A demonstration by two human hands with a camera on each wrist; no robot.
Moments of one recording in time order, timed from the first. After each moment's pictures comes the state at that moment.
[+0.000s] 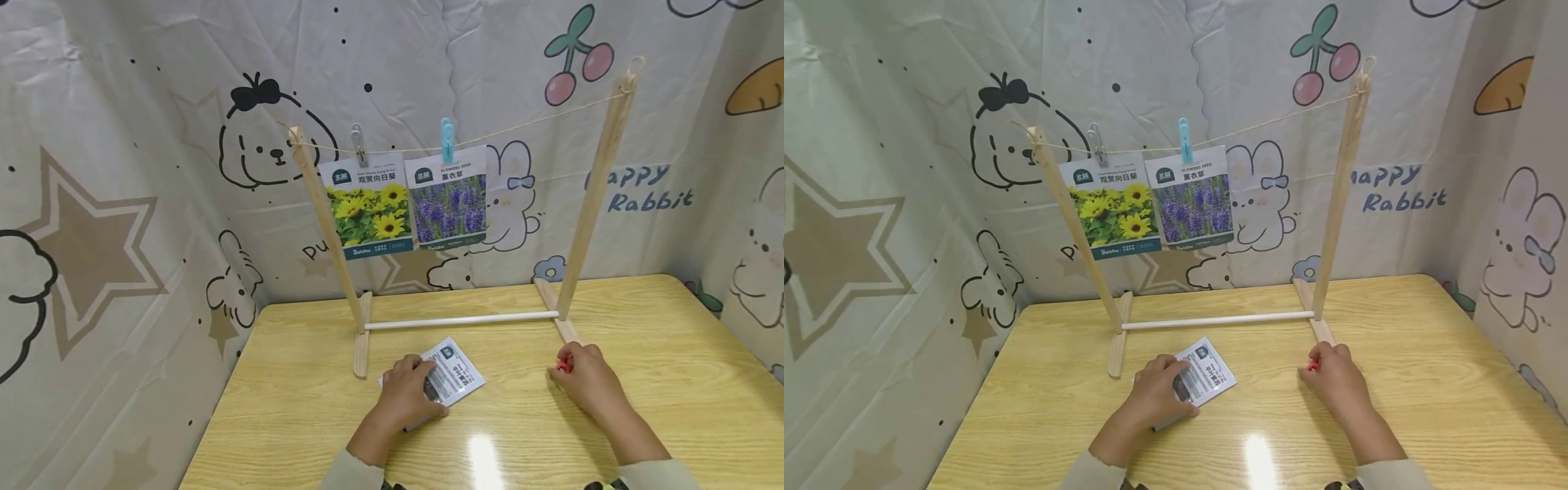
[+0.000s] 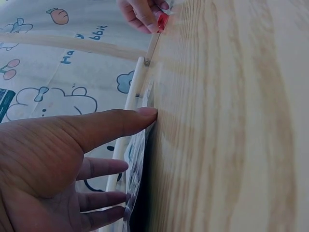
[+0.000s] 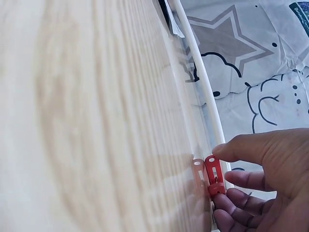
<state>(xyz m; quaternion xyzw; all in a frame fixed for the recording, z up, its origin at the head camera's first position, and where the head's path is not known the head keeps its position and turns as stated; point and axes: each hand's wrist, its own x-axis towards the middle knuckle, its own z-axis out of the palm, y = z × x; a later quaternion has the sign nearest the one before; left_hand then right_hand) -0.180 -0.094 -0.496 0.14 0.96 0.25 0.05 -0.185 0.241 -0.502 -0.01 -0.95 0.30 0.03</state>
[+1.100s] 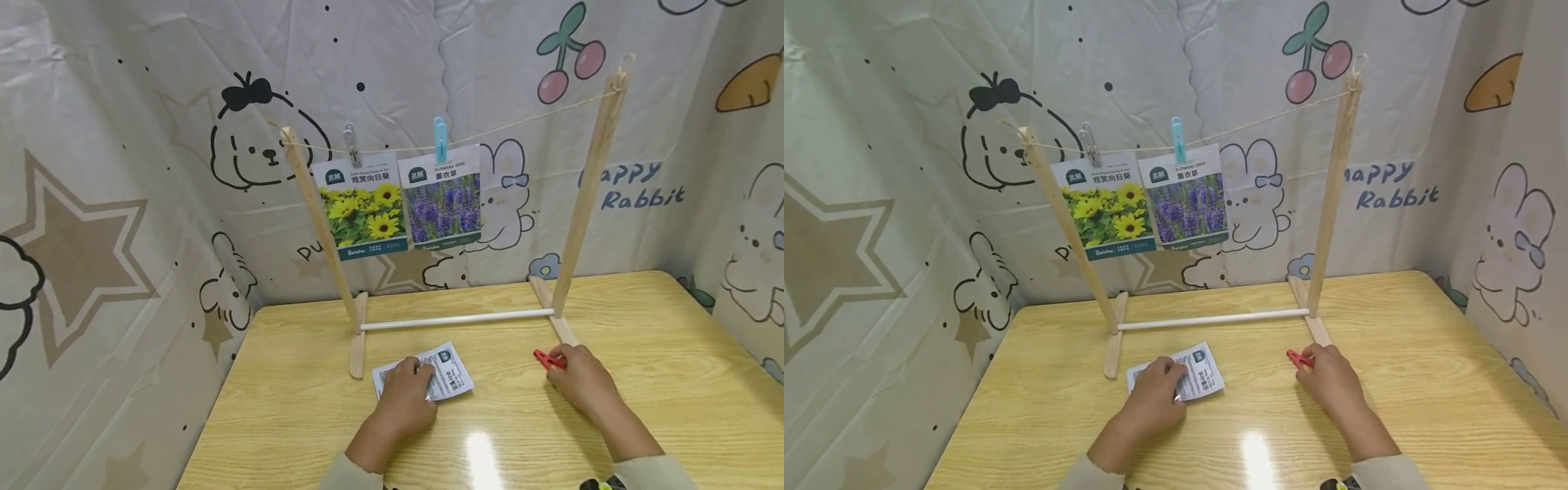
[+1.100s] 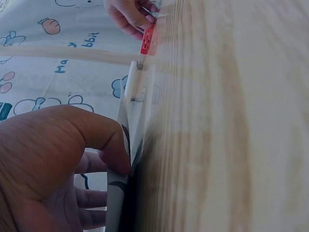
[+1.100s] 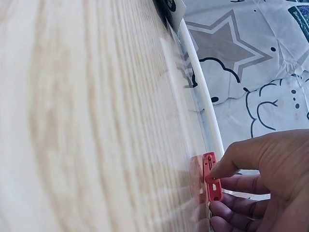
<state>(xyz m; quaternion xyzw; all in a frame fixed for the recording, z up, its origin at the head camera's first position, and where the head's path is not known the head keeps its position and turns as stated) -0.174 -0.089 -0.495 0.18 0.97 0.19 0.02 -0.185 0.240 -0.500 -0.01 -0.96 0.29 0.01</state>
